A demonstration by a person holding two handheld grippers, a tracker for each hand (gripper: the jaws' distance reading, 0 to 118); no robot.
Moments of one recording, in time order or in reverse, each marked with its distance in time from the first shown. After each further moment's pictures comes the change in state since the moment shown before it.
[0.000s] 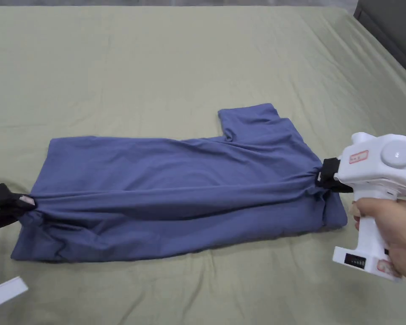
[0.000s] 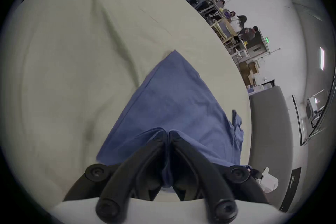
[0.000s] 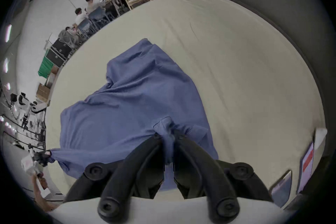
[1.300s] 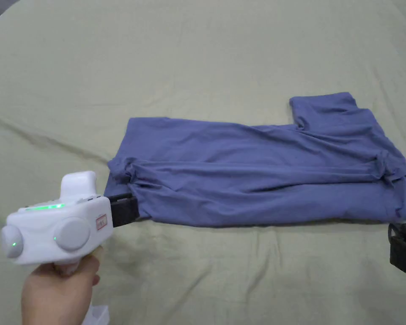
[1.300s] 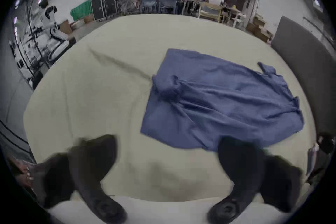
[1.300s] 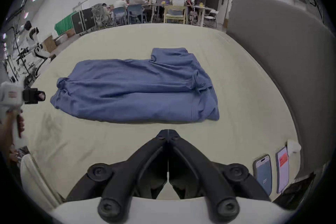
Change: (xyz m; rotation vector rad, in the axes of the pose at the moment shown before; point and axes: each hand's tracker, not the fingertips) left arm 0.006 -0.094 0.017 0.162 0.411 -0.602; right arm -0.048 -0.178 0.105 0.247 -0.061 0.436
